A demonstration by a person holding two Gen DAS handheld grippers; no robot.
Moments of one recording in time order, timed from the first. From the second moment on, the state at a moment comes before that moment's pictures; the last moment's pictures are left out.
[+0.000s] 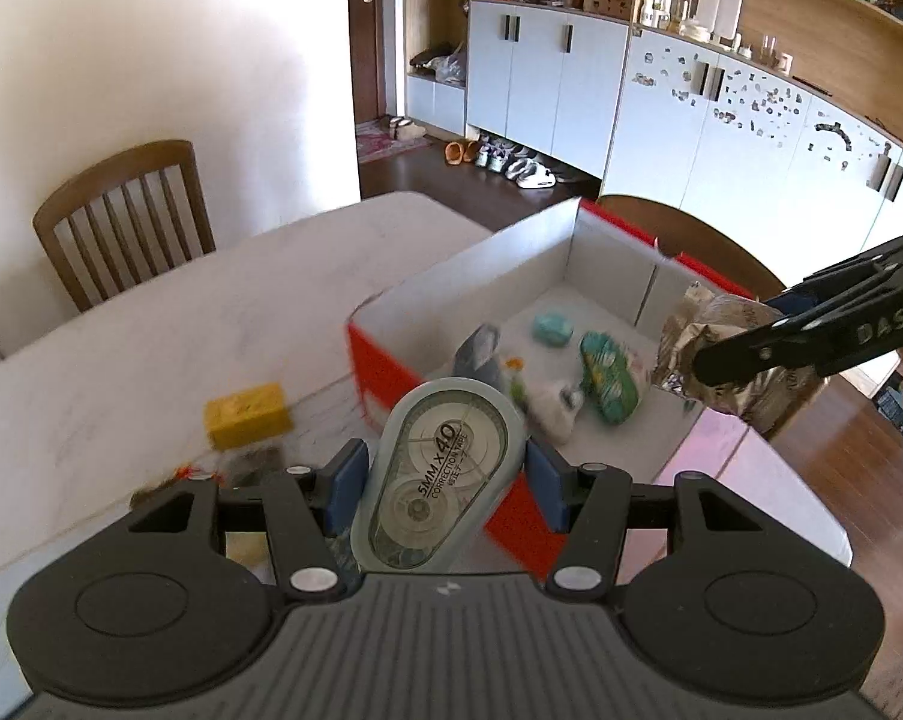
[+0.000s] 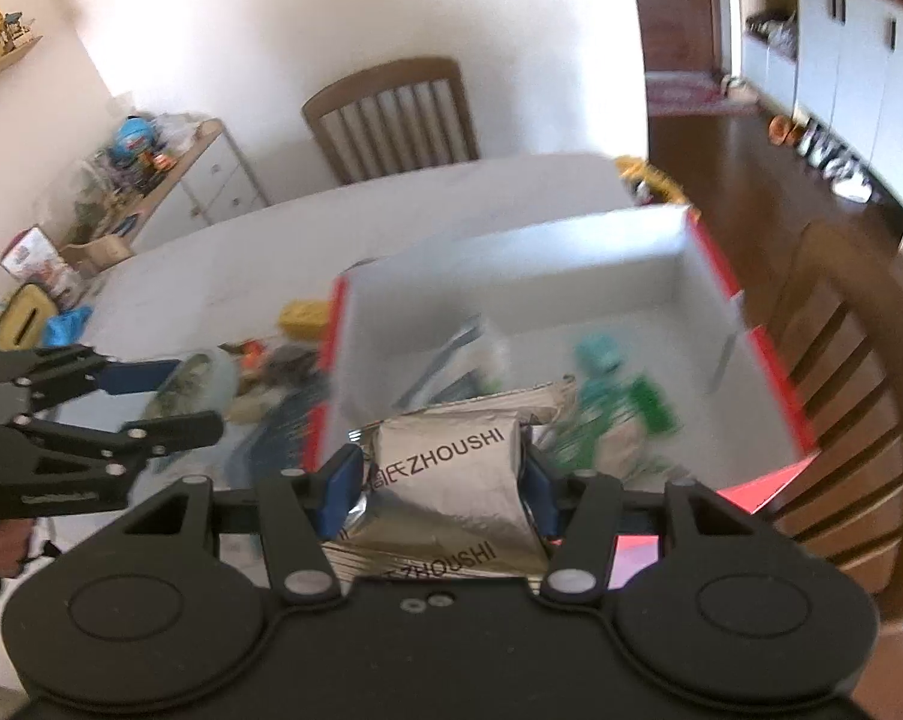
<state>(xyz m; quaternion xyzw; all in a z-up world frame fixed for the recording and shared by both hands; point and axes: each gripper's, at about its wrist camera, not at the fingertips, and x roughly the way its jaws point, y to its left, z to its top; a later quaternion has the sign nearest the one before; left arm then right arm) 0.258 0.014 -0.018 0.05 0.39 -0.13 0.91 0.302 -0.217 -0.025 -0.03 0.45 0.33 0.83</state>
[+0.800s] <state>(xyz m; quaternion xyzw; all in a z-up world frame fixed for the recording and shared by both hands) 0.399 -0.103 -0.032 0.04 0.43 -0.08 0.90 0.363 -0.228 -0.070 -0.12 0.42 0.35 0.83</state>
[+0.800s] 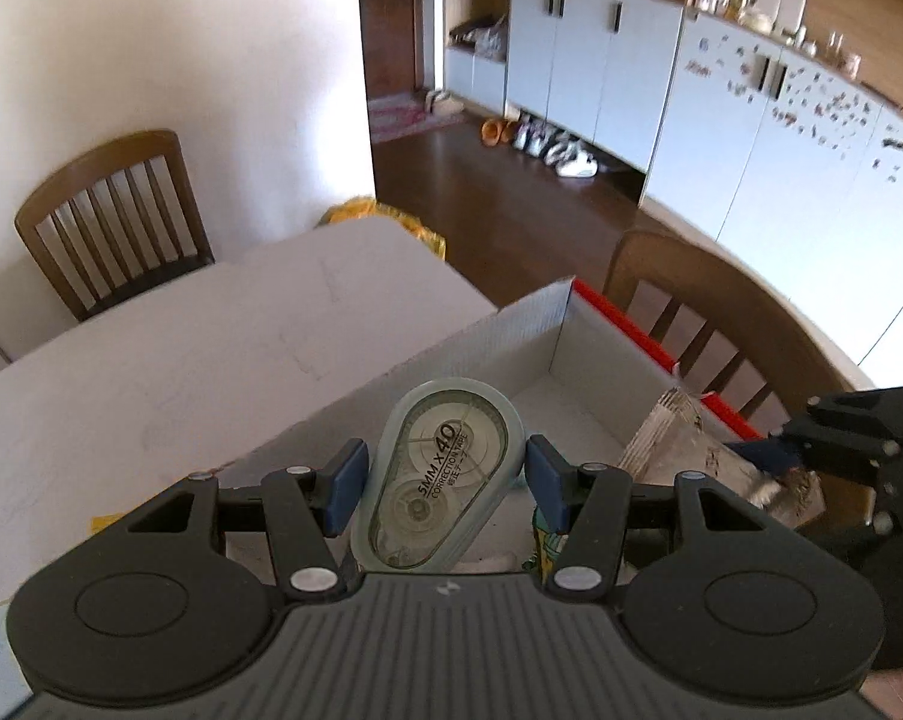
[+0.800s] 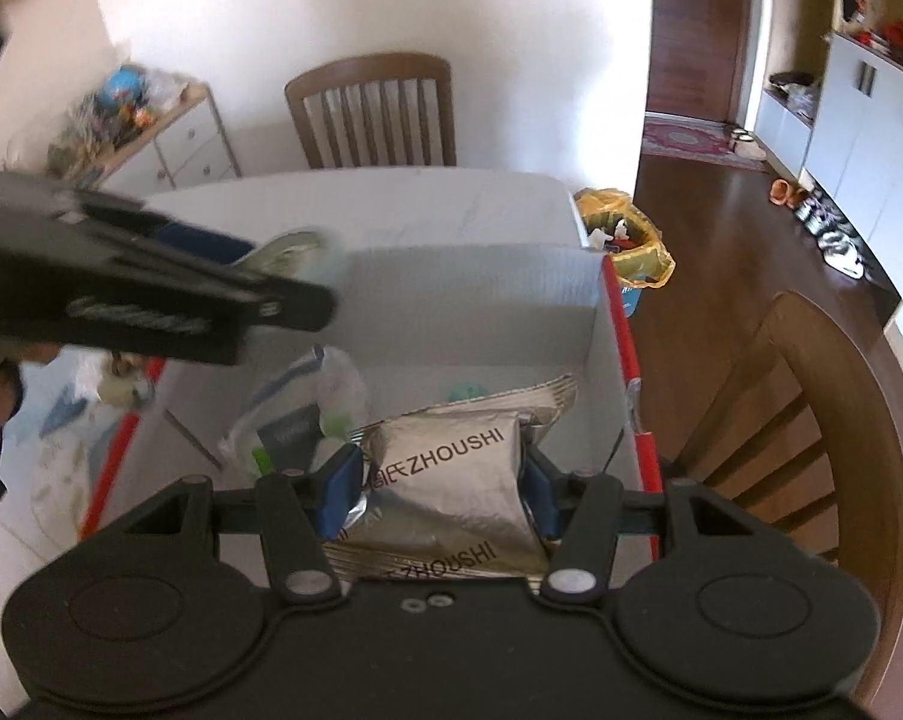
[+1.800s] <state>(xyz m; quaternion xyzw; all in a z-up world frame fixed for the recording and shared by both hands) 0.455 -0.136 -0.120 0.07 0.52 -0.07 0.85 0.388 -0.220 -0.103 -0.12 0.46 0.37 0.80</state>
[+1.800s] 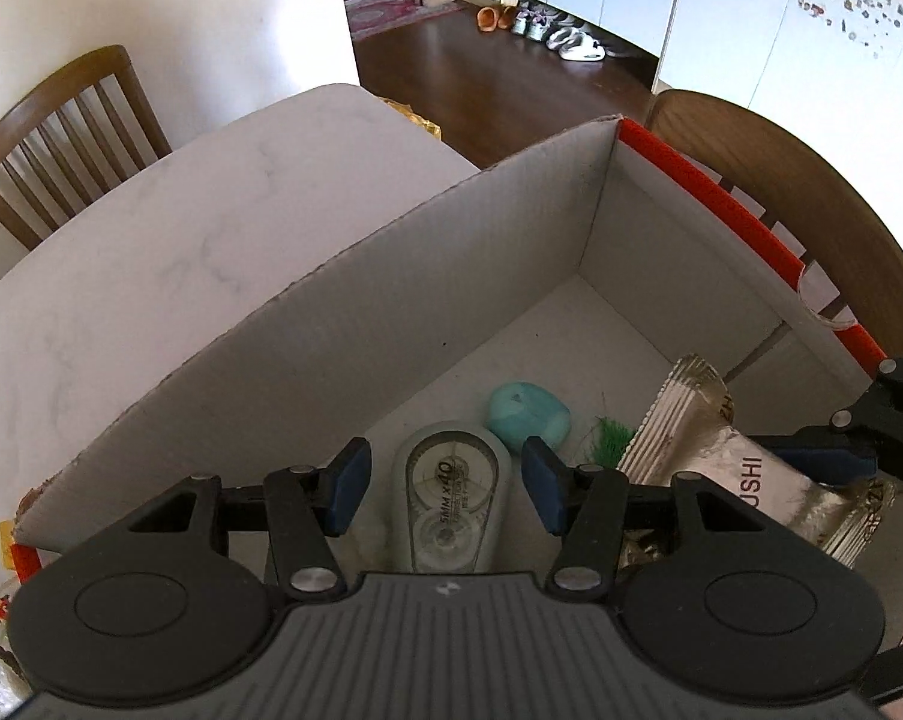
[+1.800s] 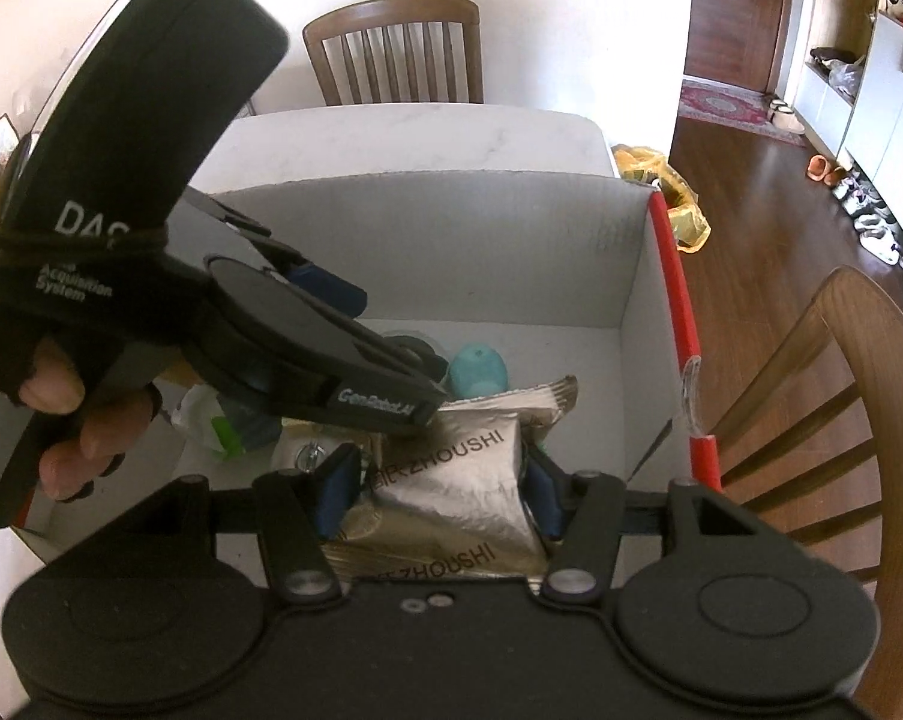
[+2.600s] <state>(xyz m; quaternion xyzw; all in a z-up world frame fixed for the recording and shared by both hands) 0.408 -0.104 -0.061 0.04 0.46 -0.07 0.88 0.369 -0.234 -0.057 -0.10 0.42 0.38 0.82</state>
